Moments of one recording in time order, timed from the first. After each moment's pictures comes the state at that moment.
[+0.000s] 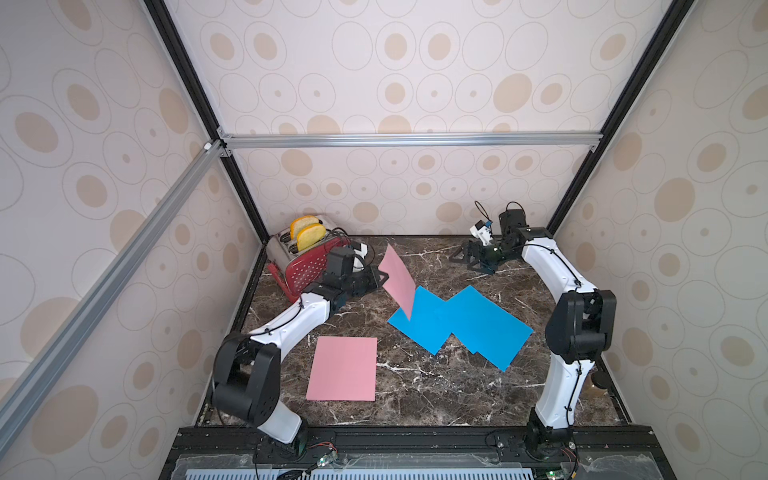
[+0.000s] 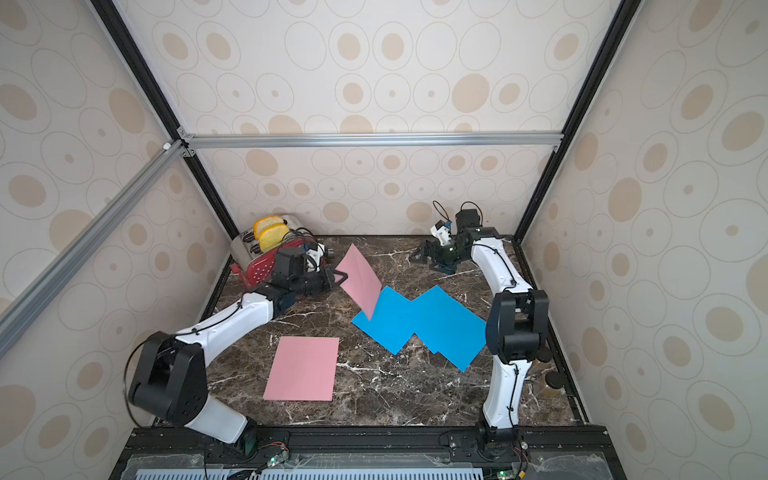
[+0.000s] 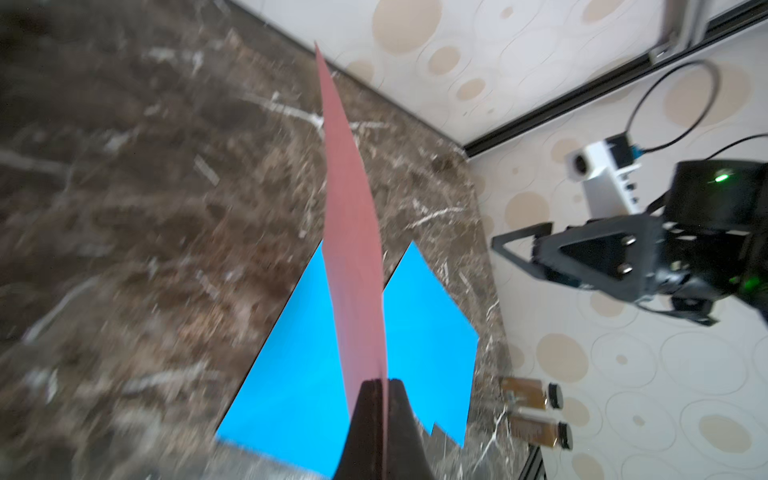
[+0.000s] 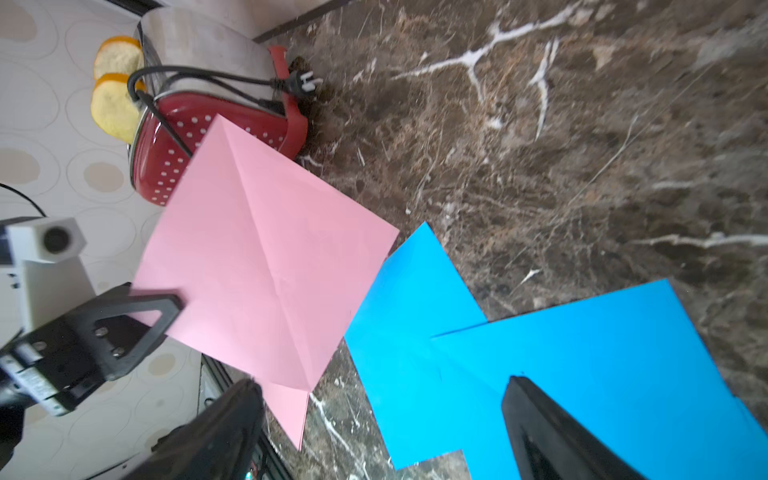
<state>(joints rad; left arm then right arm) -0.36 1.48 0.99 -0.11 0.42 -0.71 0.19 1.95 1.76 -0.90 -0.73 0.17</state>
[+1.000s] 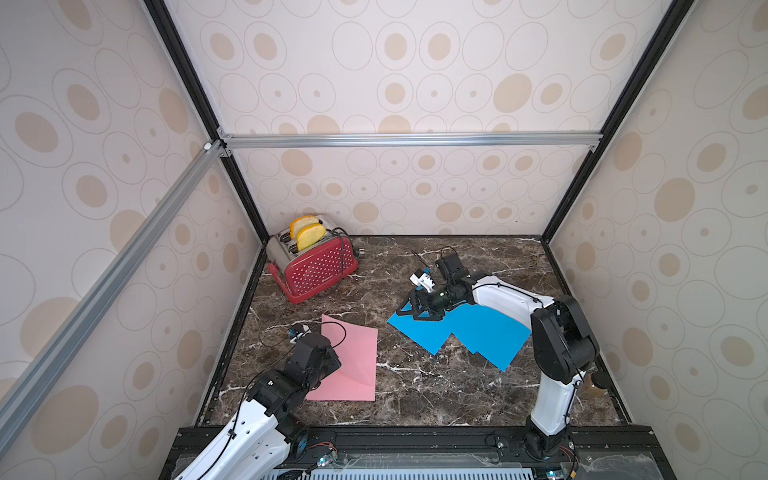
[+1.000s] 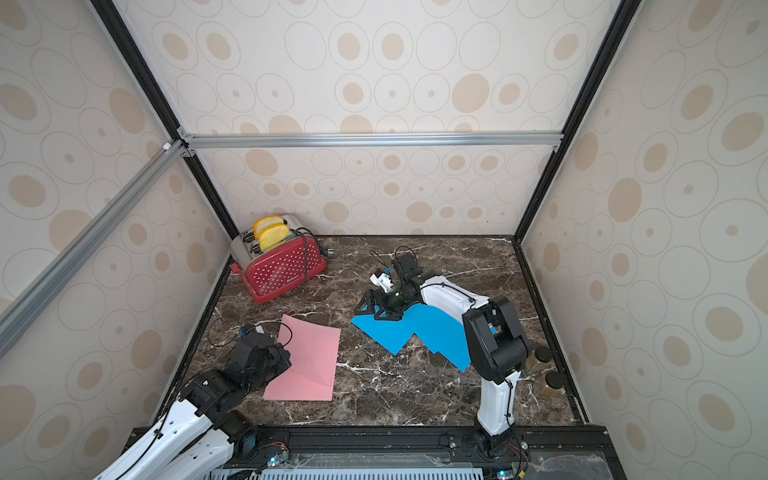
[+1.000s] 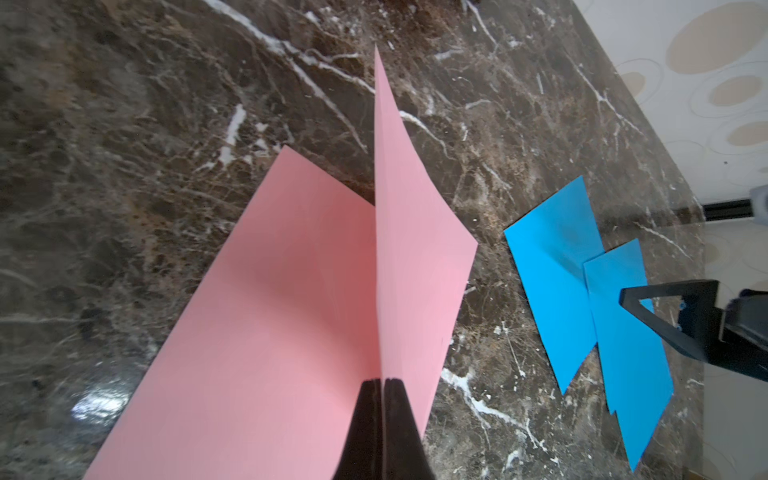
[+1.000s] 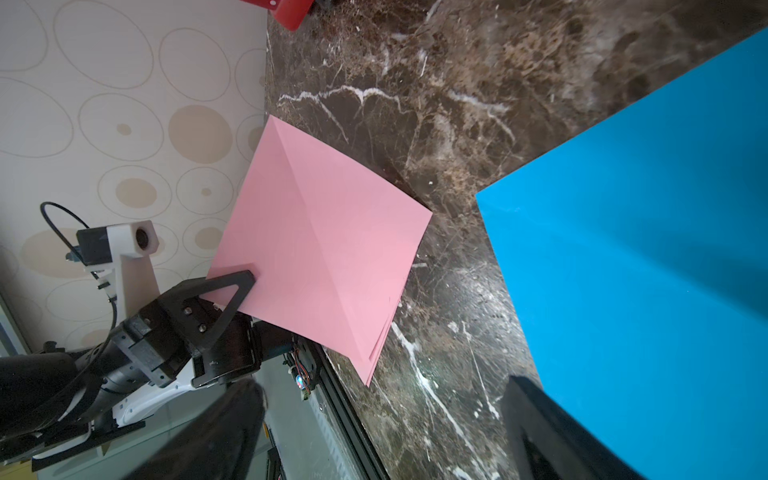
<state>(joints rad) -0.54 0.62 0.48 -0.74 -0.22 -1.03 0.62 1.89 1.34 -0.50 -0.83 0.43</state>
